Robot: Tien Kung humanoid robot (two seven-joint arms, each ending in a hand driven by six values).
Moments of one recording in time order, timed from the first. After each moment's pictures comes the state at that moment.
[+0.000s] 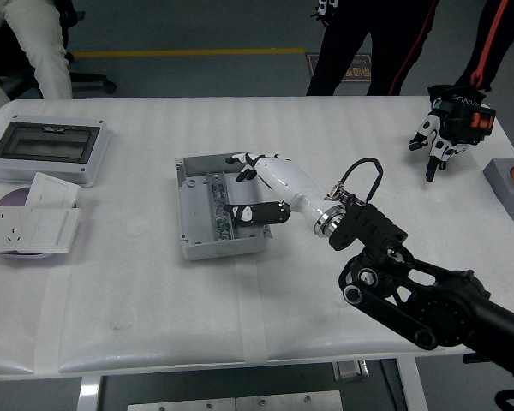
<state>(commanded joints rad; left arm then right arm) -0.05 0.20 -0.63 -0.20 0.67 -0.38 0.54 0.54 -0.25 0.68 1.31 -1.84 -0.24 -0.18</state>
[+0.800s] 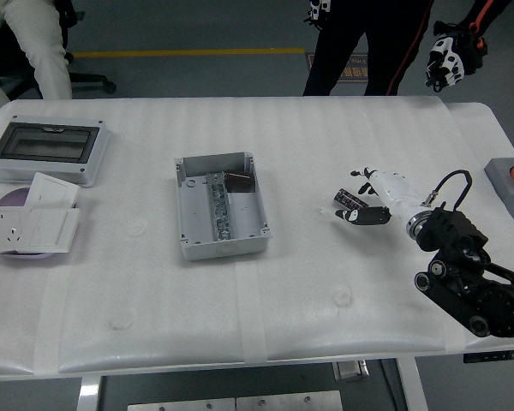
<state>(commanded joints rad) -0.06 0.20 -0.60 -0.19 0.64 -0.38 0.52 0.48 -0.38 0.73 1.09 -1.83 -0.21 -0.22</state>
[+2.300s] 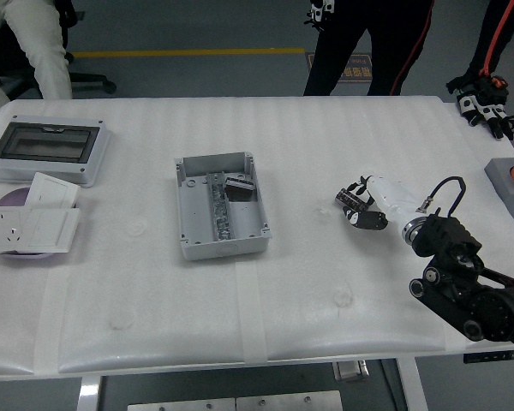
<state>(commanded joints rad) -0.06 0.20 -0.58 -0.19 0.64 -0.37 0.49 0.48 -0.37 0.68 1.06 -1.84 -0.25 -0.22</state>
